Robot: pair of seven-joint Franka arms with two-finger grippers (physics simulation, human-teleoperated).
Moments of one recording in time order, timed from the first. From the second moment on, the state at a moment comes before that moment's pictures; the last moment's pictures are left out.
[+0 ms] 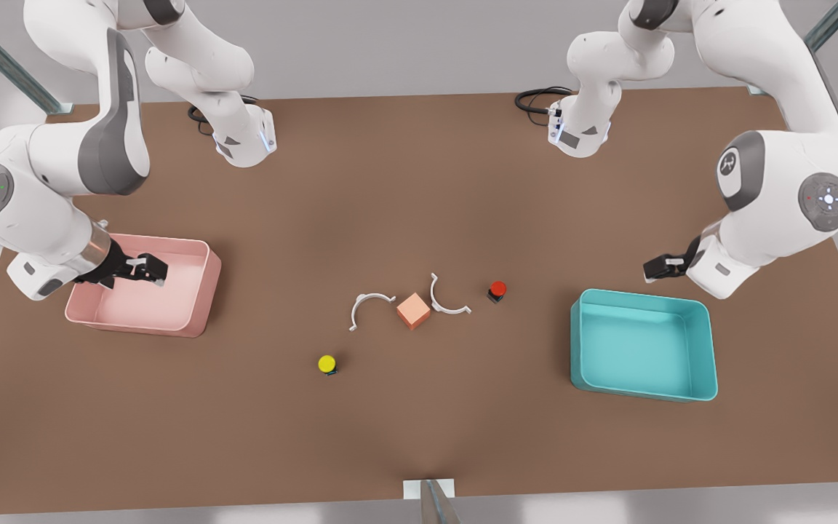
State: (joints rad) left arm -0.08 0.26 0.01 -1.41 -0.06 1.59 -0.10; right arm -0.05 0.16 0.10 -1.48 -0.04 1.63 0.03
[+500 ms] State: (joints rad) left arm -0.45 0.45 0.01 -1.68 -0.16 2.03 -0.41; right arm 0.28 0.76 0.13 -1.04 -0.07 1.80 0.10
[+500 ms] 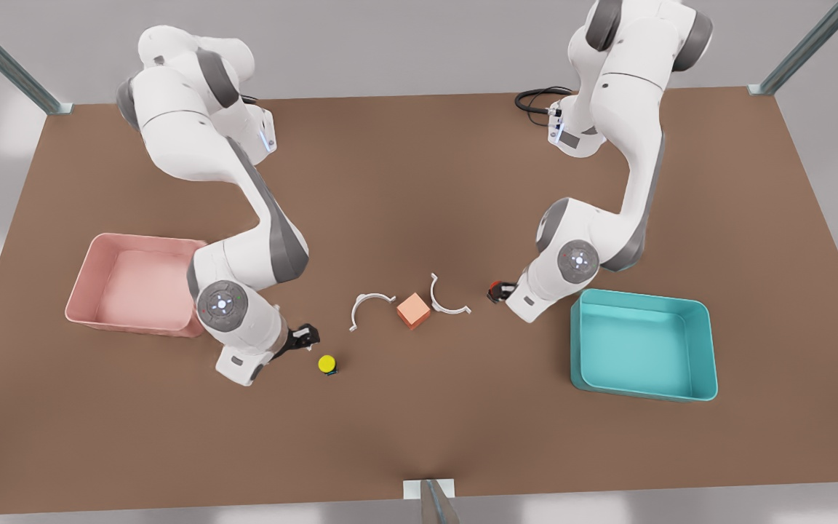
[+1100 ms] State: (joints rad) left arm -0.56 0.51 0.01 -2.02 -0.26 2.45 -0.64; right arm 0.32 0.87 0.13 -1.19 -0.07 2.05 0.20
